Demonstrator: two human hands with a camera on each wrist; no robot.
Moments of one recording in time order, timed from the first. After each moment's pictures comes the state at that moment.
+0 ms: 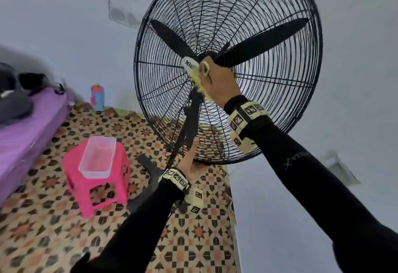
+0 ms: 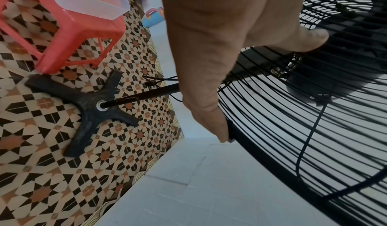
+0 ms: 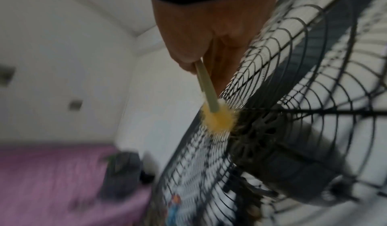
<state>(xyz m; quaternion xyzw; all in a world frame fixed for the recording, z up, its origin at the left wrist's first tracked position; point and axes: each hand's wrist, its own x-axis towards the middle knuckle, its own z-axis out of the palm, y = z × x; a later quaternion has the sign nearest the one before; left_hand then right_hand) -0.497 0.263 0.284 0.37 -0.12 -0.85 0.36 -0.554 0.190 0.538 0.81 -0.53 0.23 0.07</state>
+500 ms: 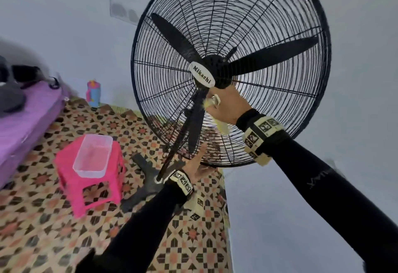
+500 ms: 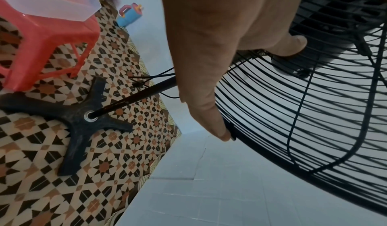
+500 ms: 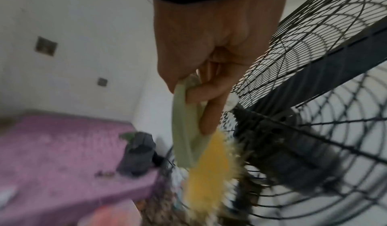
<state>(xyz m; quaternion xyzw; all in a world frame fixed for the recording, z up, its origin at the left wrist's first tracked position) -0.513 0.253 0.269 0.37 -0.18 -0.85 0.34 -0.576 0.208 0.529 0.82 -0.56 0.06 0.05</state>
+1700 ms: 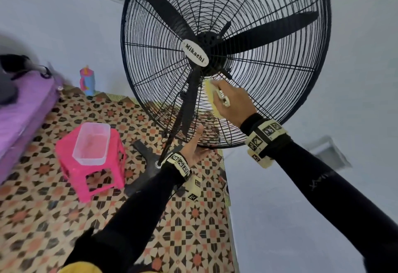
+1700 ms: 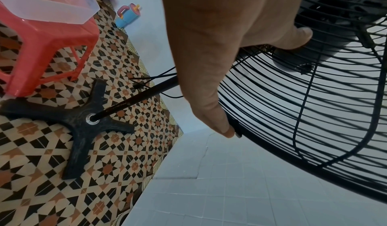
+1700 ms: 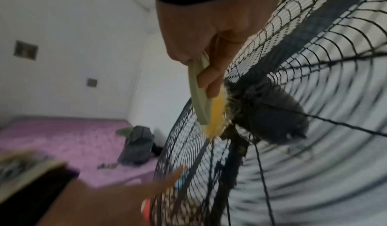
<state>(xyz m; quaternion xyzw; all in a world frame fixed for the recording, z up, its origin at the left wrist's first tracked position) -0.509 0.255 0.272 0.32 -0.16 -0.86 0.36 -0.604 0.251 0.489 0.82 -0.53 0.20 0.07</state>
